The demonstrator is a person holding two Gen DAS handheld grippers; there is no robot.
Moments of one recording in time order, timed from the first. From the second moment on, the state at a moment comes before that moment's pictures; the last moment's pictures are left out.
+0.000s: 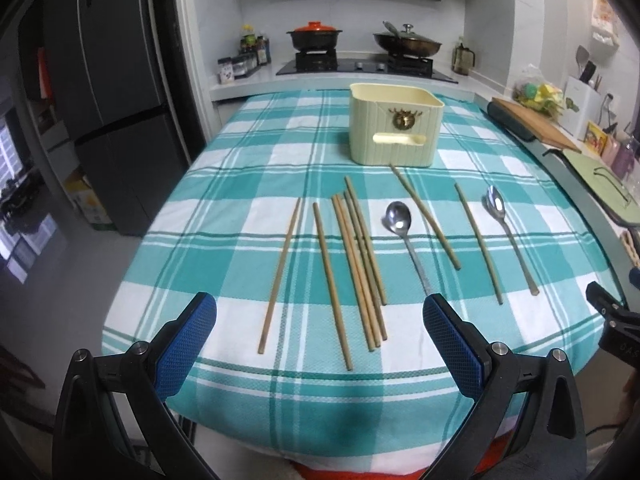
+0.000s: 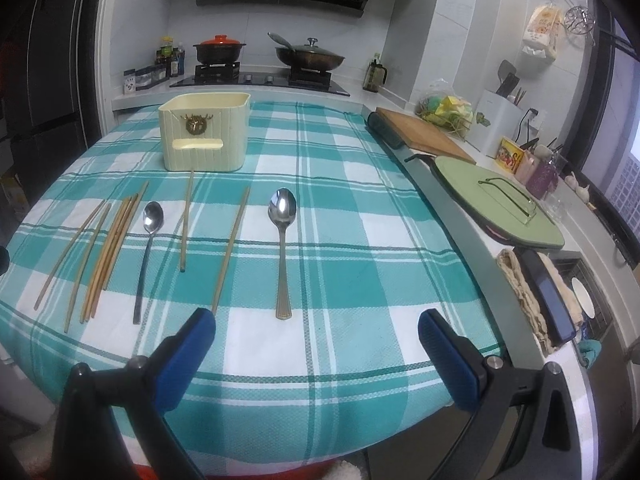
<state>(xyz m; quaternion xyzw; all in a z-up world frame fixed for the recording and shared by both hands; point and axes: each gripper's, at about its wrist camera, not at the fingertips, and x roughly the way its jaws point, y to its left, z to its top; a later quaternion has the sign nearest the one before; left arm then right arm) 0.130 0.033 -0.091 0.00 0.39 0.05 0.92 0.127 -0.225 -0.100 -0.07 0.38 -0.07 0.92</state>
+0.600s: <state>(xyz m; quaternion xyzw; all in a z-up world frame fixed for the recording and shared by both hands) 0.222 0.112 -0.177 -0.06 0.50 0.05 0.86 0.207 -0.268 -0.162 -0.01 0.44 -0.05 0.90</state>
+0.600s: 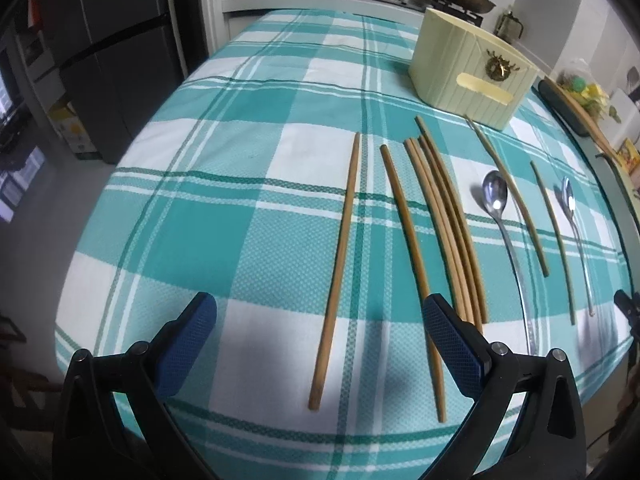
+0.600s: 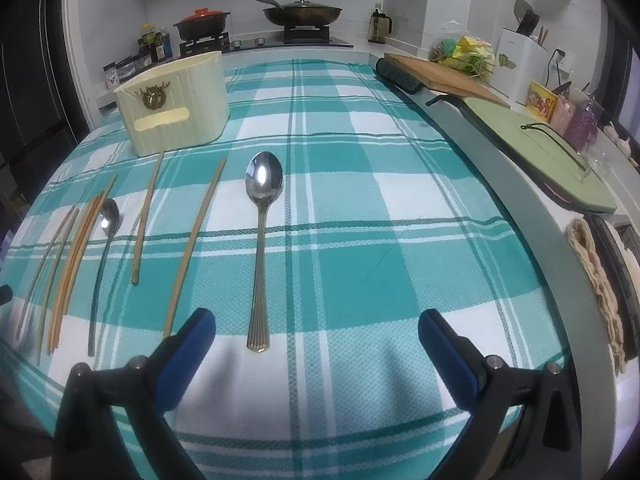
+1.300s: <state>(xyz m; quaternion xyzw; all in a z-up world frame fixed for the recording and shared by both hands) 0.287 0.123 -0.214 0.01 0.57 0.00 0.82 0.272 -0.252 -0.214 -0.02 0.49 0.02 0.87</state>
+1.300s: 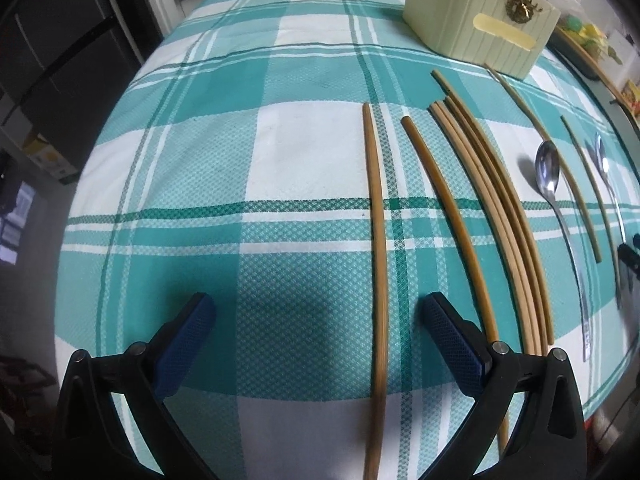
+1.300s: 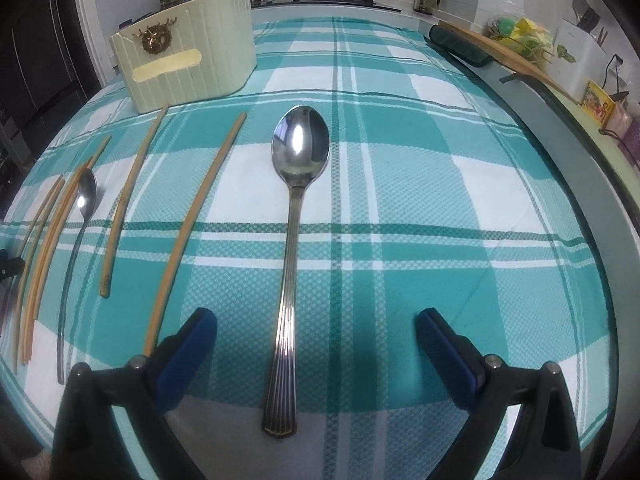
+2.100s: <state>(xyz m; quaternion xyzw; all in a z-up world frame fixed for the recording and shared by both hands) 0.339 0.092 -0.142 -0.01 0.50 -0.07 0.86 0.366 -0.243 -0.181 -0.01 0.46 0.04 0.89</state>
